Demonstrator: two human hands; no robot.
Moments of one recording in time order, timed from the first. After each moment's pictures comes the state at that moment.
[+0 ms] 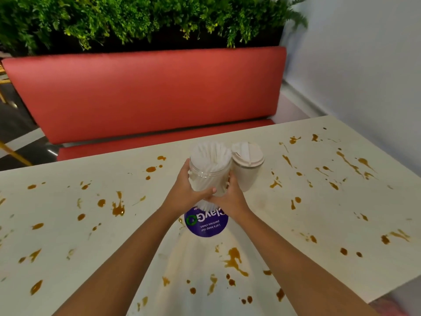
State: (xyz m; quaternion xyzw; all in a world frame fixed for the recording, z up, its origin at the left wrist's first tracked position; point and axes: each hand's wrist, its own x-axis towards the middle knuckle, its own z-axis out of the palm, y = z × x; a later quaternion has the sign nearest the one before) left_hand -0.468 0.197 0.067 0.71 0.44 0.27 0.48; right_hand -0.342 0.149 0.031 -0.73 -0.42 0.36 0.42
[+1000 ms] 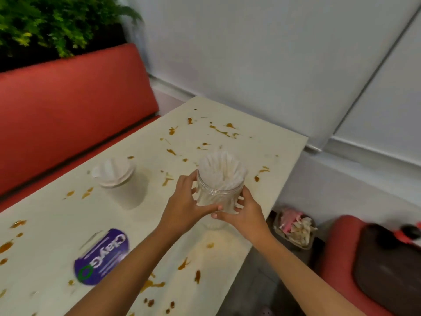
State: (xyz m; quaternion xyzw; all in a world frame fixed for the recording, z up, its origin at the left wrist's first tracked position) left_hand -0.299 0.063 0.091 0.87 0.18 0.11 0.45; right_hand -0.226 -0.080 0.056 -0.78 -0.16 0.21 0.57
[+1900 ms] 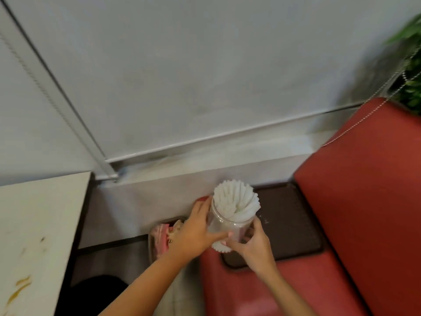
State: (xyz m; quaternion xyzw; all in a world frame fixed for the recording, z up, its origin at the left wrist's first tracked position) left_hand -0.012 -0.354 -0.001 0.84 -0.23 -0.20 0.45; right_hand -0.098 -0.495 -0.038 -0.75 0.27 -0.04 0.60
